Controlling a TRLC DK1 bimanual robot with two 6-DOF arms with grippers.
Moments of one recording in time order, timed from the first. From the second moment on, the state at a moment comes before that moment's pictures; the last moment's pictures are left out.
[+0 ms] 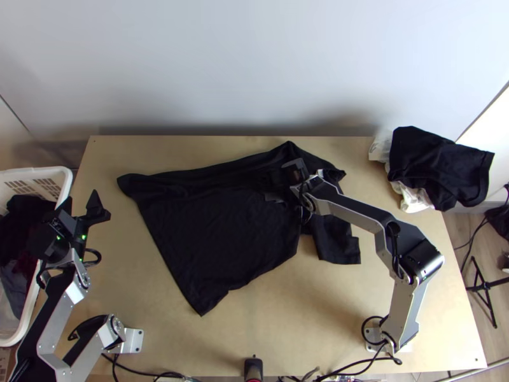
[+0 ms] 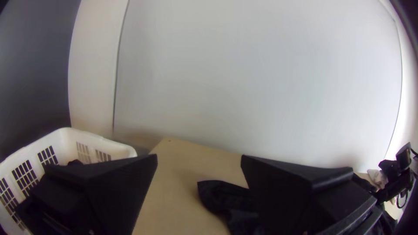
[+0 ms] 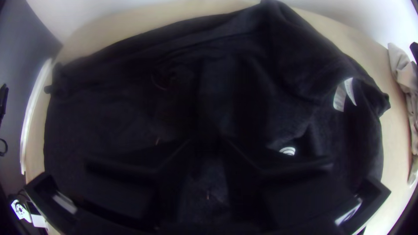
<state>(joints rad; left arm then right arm) 0.43 0.99 0.34 0.59 0.20 -0.13 0.59 1.97 1.33 -0.22 0.06 0.36</state>
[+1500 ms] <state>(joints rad) 0.41 1.66 0.76 0.46 0.34 -0.36 0.67 1.76 1.30 -0.23 0.09 0.34</state>
